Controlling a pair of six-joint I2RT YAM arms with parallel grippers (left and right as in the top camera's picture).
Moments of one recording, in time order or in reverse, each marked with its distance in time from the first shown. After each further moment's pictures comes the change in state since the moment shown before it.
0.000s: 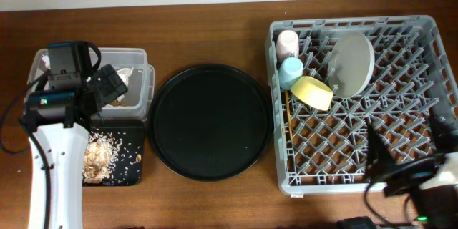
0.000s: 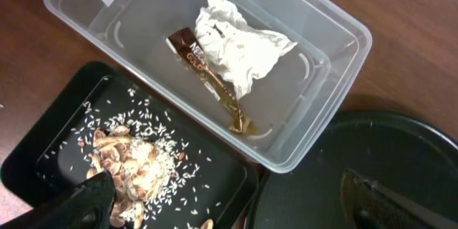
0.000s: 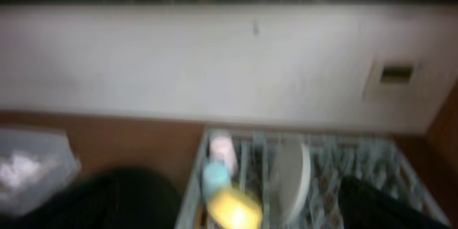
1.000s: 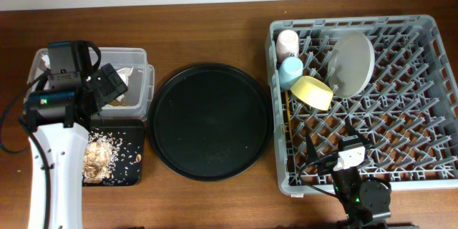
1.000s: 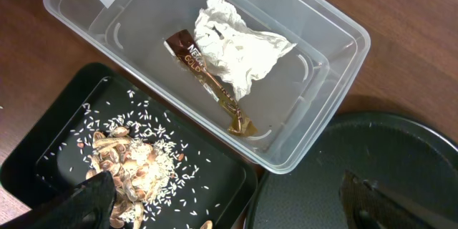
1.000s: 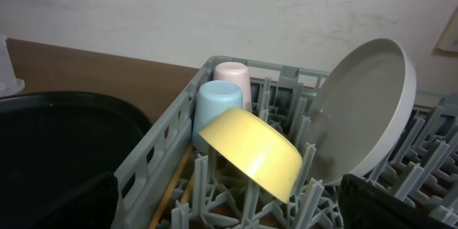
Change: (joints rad) left arm 0.000 0.001 0.001 0.004 -0.001 0.000; right arm 0.000 -0.502 -1.275 0.840 -0.068 -0.114
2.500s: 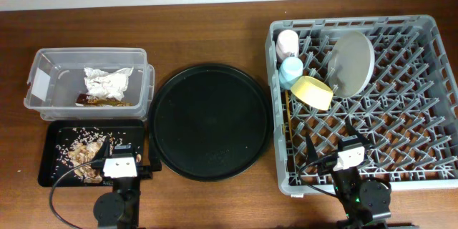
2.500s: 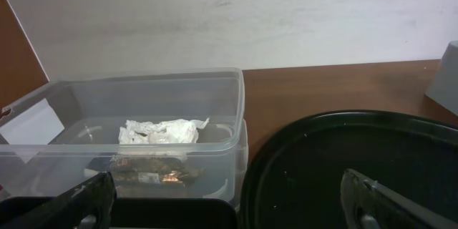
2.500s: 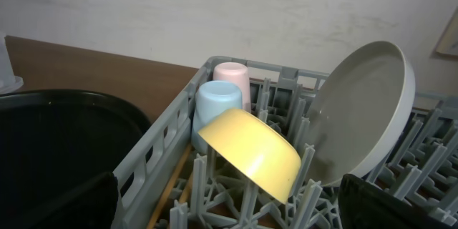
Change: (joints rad) left arm -0.075 -1.362 -1.386 0.954 0.195 0.503; right arm 0.000 -0.001 0.000 0.000 0.000 -0.011
